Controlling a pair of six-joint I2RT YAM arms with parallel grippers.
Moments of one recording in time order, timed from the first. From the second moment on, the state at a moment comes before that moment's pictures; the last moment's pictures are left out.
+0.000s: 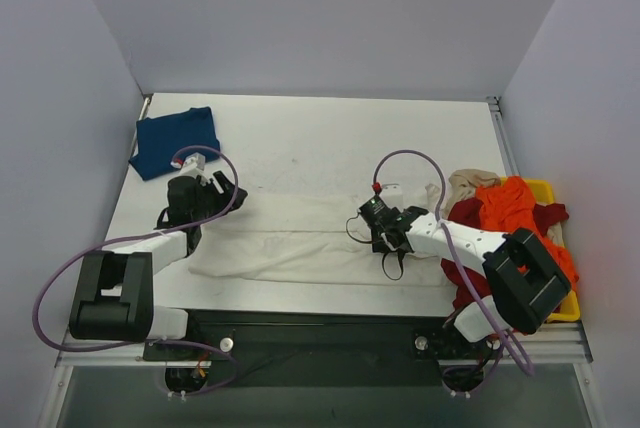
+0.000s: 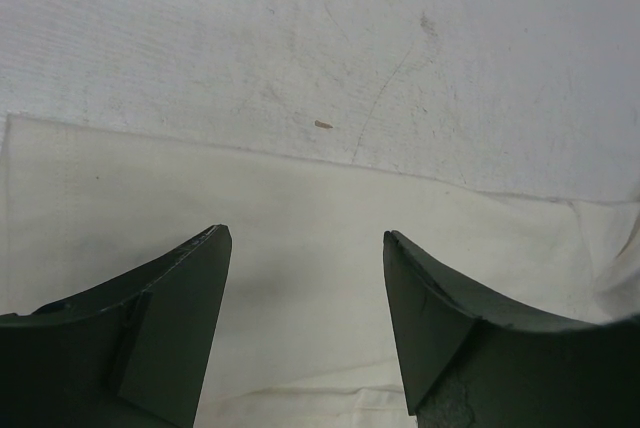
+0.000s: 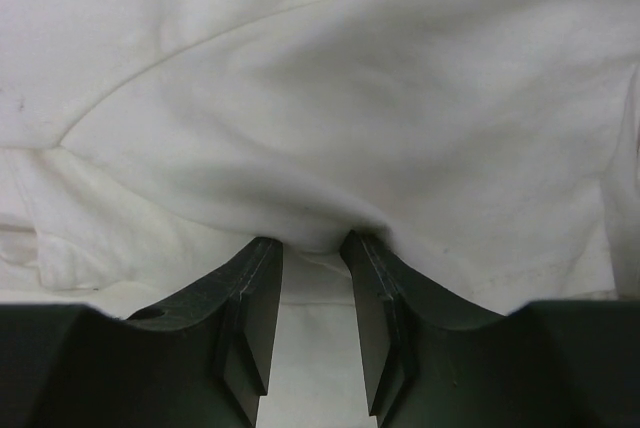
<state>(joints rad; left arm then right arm) -0.06 1.37 0.47 0.43 0.24 -0.55 0.70 1.46 0.72 -0.48 0.43 0.56</state>
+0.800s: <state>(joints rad) -0.05 1.43 0.49 0.44 0.27 -0.56 0.66 1.39 0.82 -0.62 0.43 0.53</state>
